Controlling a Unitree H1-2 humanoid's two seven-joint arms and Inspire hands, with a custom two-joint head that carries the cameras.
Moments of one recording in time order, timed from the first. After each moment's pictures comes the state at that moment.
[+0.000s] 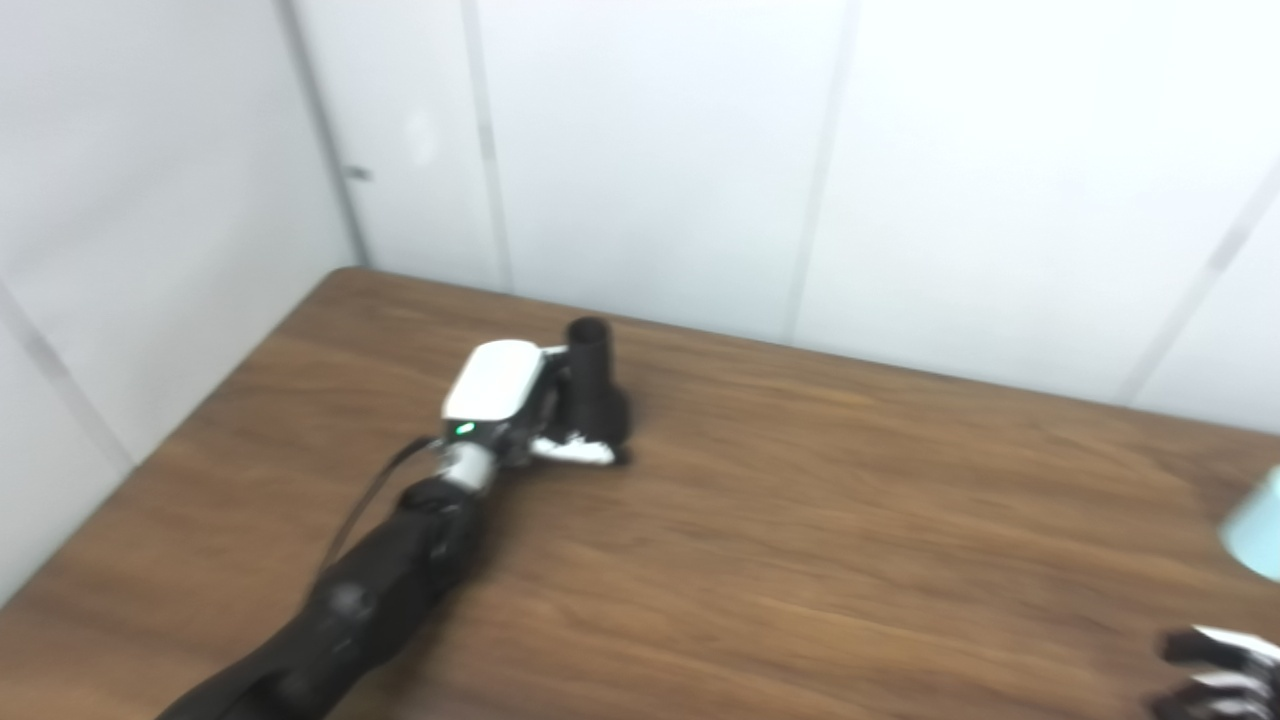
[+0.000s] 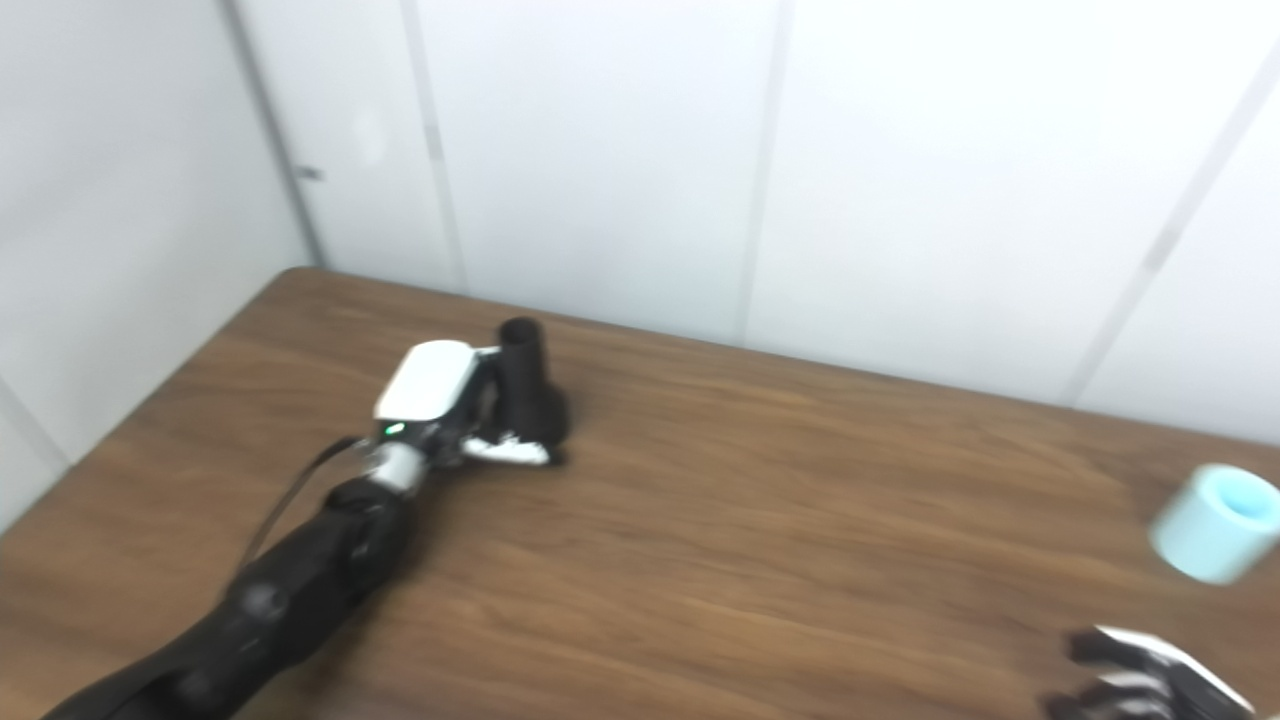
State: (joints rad) left arm -0.44 0.48 -0.40 0.59 0.71 -0.14 0.45; right arm 0.24 -0.24 -0.17 -0.39 -0.30 -0.12 0.07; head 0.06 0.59
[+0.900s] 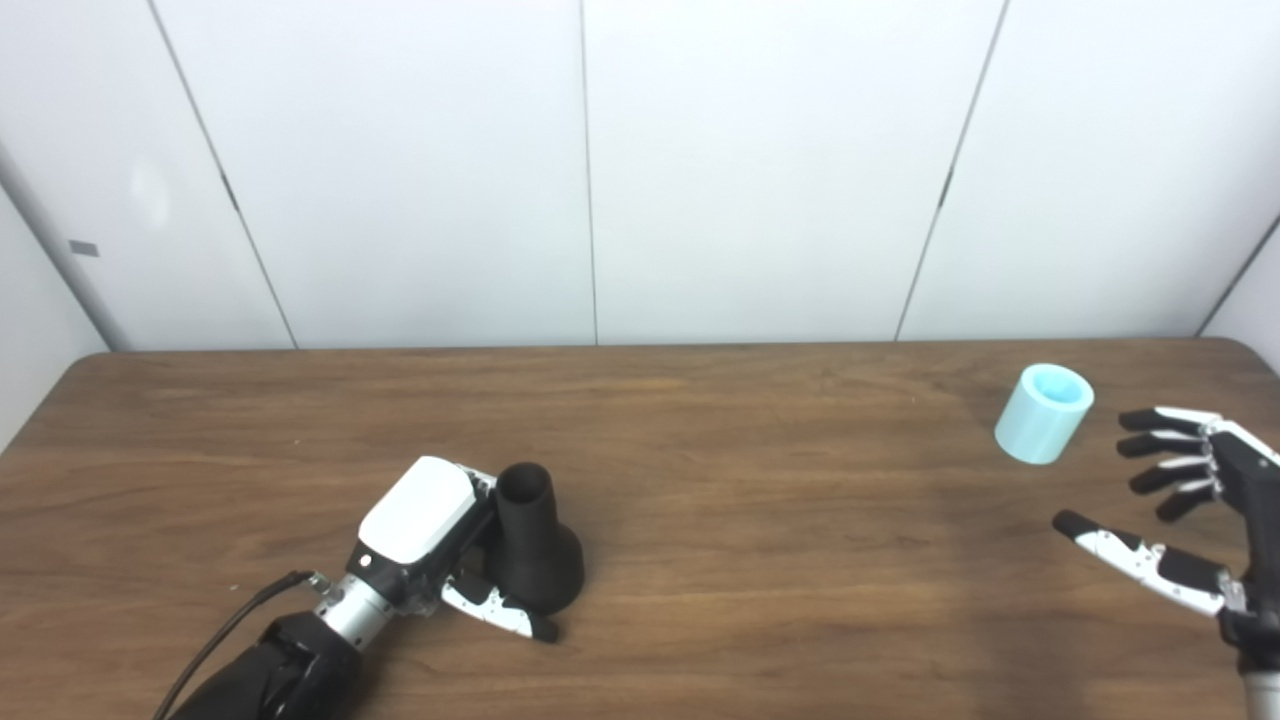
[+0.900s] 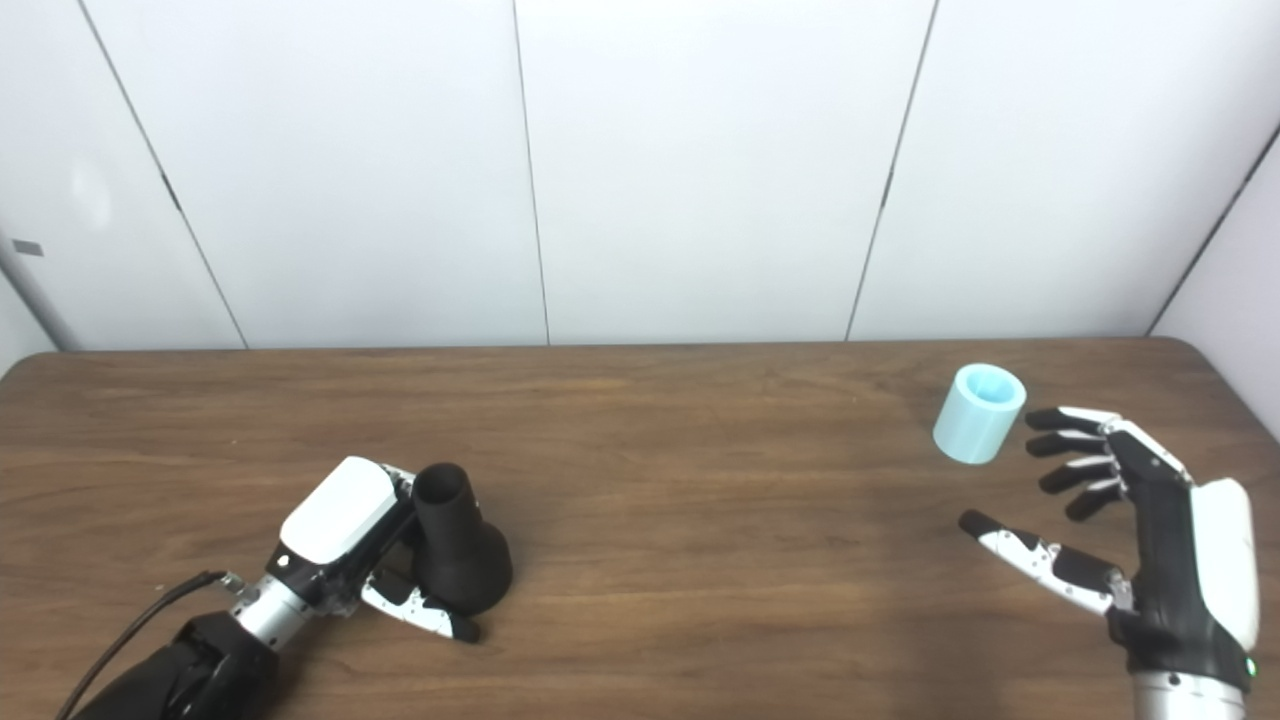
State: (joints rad) left arm -0.38 0.48 -0.58 0.40 0.80 -0.45 0.38; right arm 0.13 -0.17 -0.33 -0.54 -0.52 0.09 -0.11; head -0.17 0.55
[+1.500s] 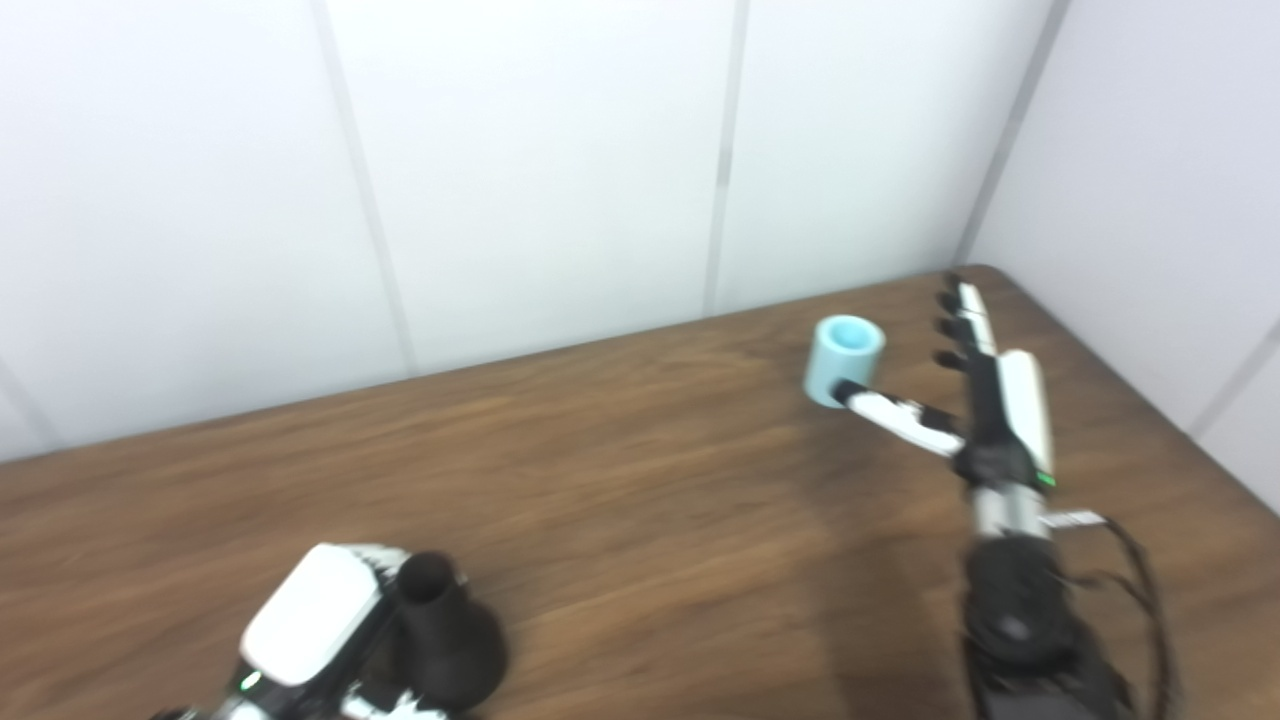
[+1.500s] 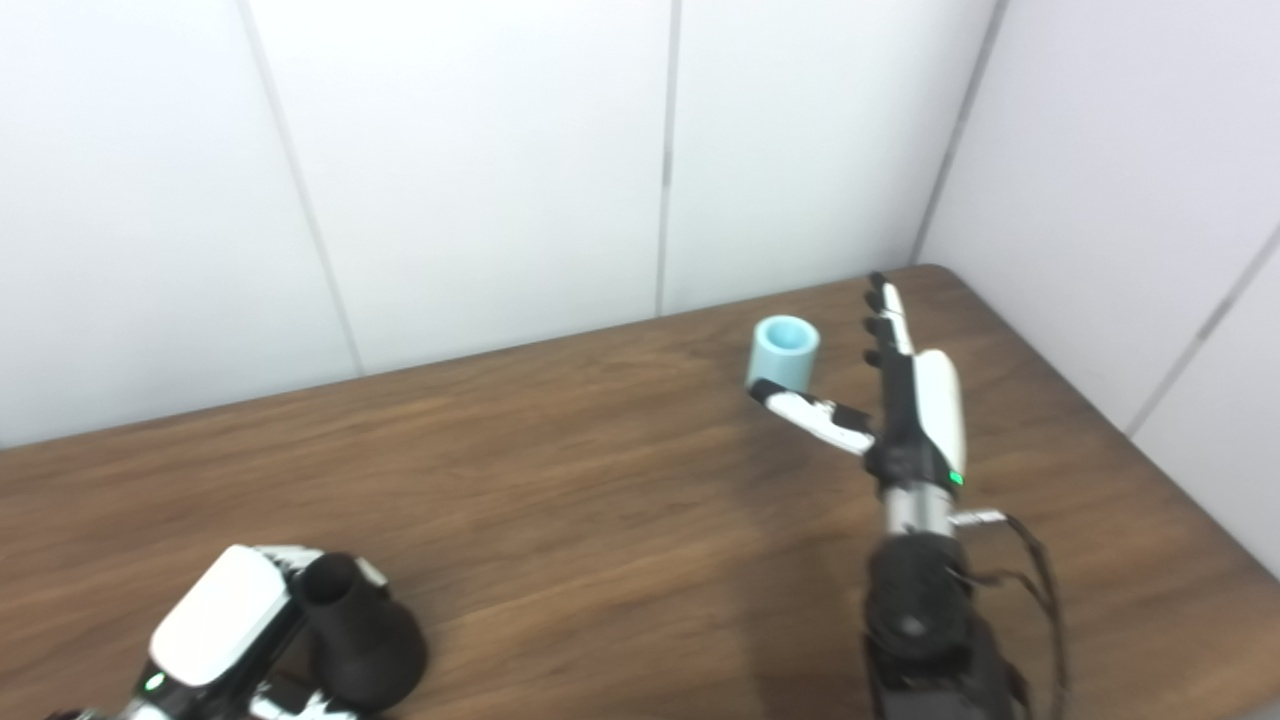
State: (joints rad) left arm -0.43 0.52 -0.80 0.33 0.79 -0.44 0.47; right arm -0.12 -0.15 -0.35 -0.24 -0.48 0.26 -0.18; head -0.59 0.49
